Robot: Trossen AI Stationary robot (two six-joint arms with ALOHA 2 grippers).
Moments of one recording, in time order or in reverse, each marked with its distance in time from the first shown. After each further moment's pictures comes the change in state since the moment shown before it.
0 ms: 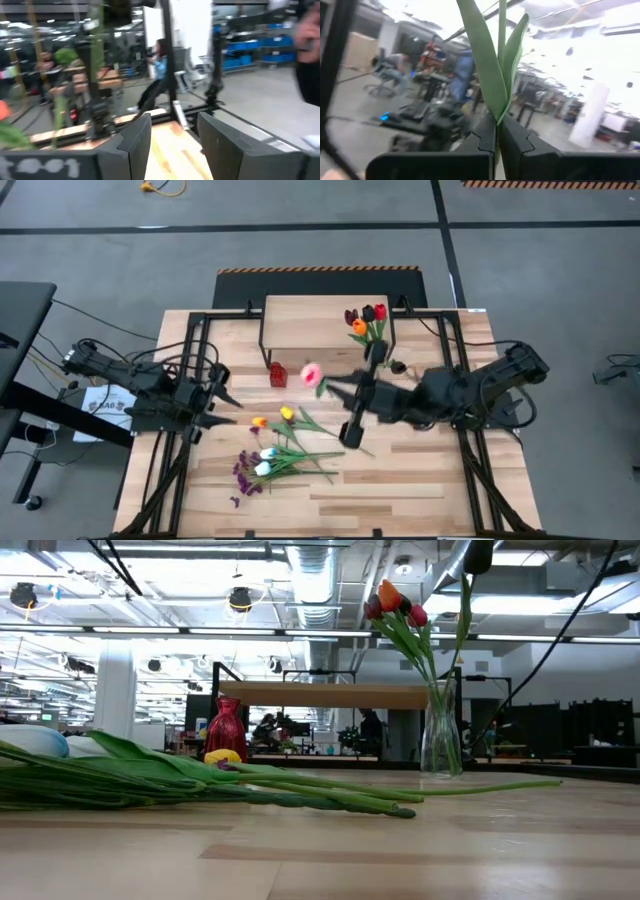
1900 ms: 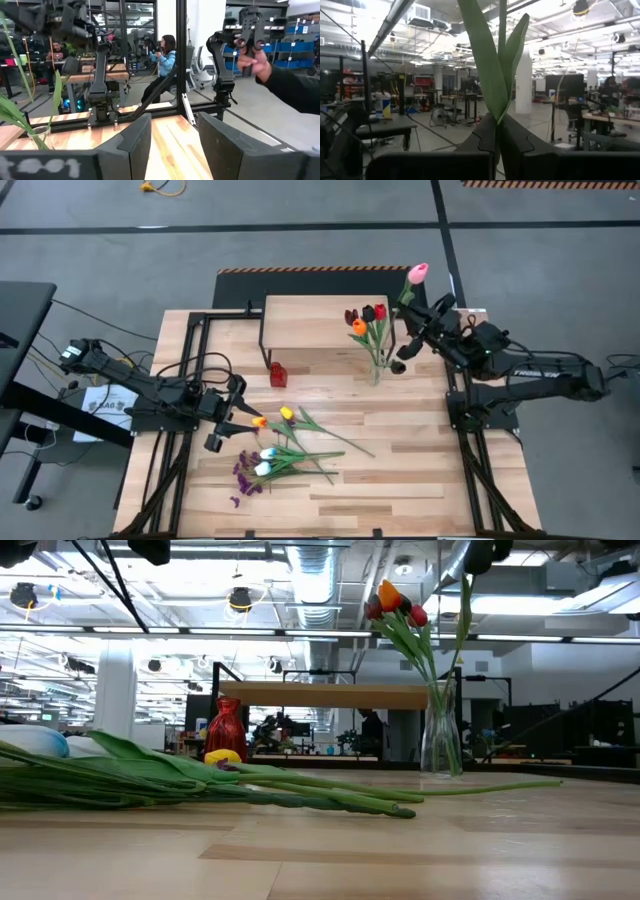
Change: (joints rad) left arm 0.000 0.181 -0.170 0.351 -0.072 -0.053; right arm -0.600 -0.755 -0.995 0.287 -0.187 0.371
